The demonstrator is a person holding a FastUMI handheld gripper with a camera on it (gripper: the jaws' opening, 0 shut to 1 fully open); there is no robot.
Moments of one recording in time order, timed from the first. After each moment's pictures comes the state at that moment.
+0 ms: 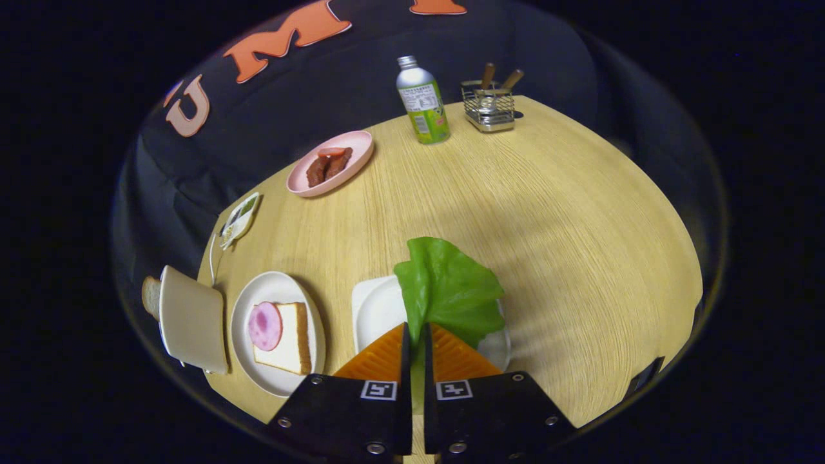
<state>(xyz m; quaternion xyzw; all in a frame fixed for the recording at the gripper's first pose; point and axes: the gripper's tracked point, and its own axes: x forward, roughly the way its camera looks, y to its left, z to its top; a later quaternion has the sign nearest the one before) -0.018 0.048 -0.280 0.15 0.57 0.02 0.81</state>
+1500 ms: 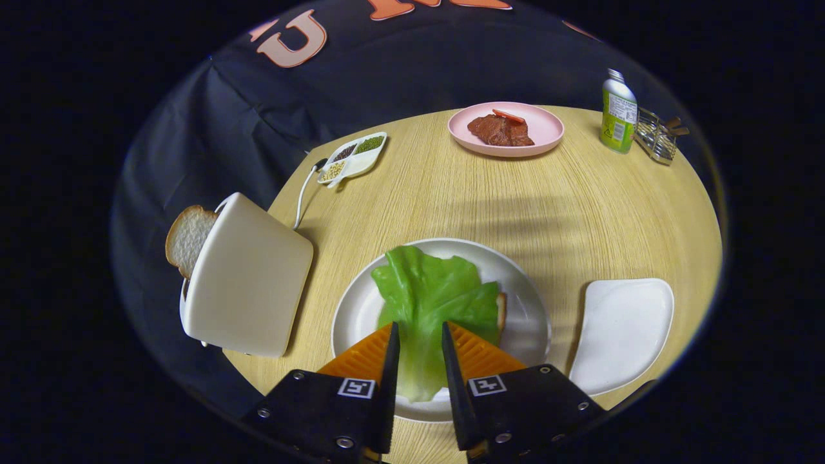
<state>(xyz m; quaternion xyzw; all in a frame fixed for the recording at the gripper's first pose) -0.022 0.237 -0.276 0.09 0.59 0.20 0.78</state>
